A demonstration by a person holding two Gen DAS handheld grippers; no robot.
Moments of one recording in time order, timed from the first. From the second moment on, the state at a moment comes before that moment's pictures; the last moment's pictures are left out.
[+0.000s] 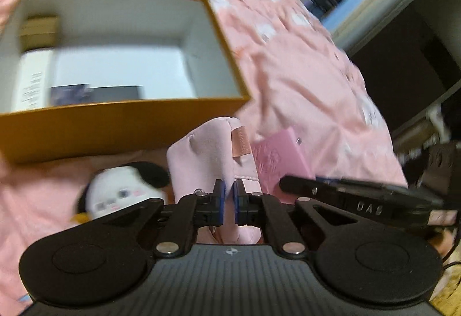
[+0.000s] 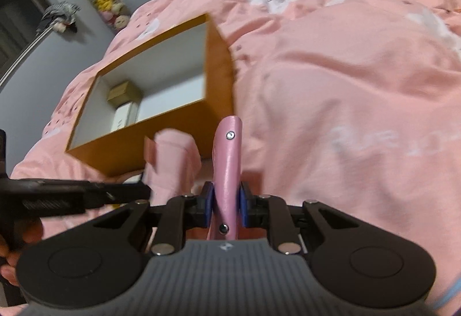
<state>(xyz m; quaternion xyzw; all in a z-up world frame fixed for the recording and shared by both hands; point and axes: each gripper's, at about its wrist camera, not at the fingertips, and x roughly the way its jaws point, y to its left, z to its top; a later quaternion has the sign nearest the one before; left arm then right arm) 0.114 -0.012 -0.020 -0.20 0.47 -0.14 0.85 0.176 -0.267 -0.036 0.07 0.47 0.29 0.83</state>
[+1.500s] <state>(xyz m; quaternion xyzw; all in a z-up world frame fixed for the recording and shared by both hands) 0.079 0.018 -0.013 -0.12 0.45 0.03 0.88 0.154 -0.184 -0.029 0.03 0.47 0.38 0.79</state>
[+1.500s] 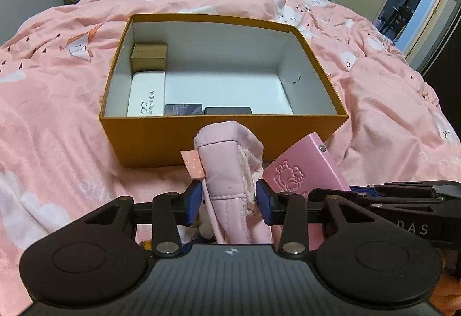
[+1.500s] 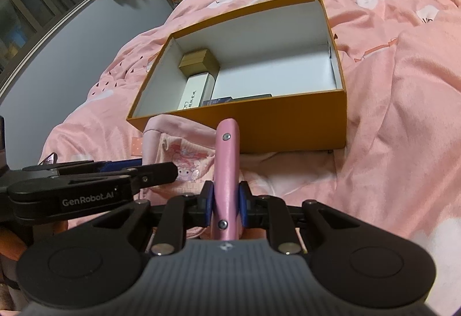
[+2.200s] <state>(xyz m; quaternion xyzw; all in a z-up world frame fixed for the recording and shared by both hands) 0.063 0.047 0.000 -0.22 0.39 -0.04 0.89 0.164 -0.213 0.003 0.07 0.45 0.38 0.81</state>
